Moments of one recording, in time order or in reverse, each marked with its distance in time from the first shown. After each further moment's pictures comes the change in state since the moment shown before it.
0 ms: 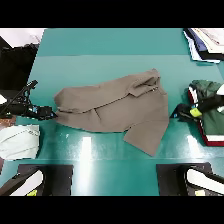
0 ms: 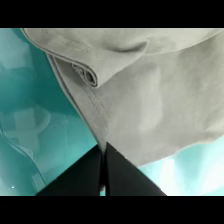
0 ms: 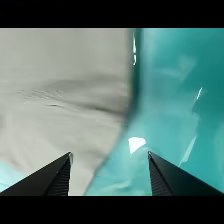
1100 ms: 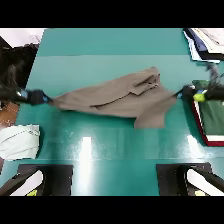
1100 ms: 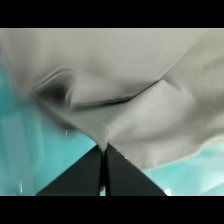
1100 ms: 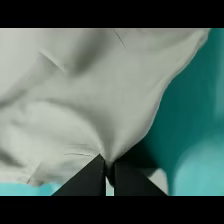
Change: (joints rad) left arm 0.000 0.002 0.335 -0.103 -0.097 -0.069; right arm 0.021 0.188 0.185 0.267 -0.201 -0.141
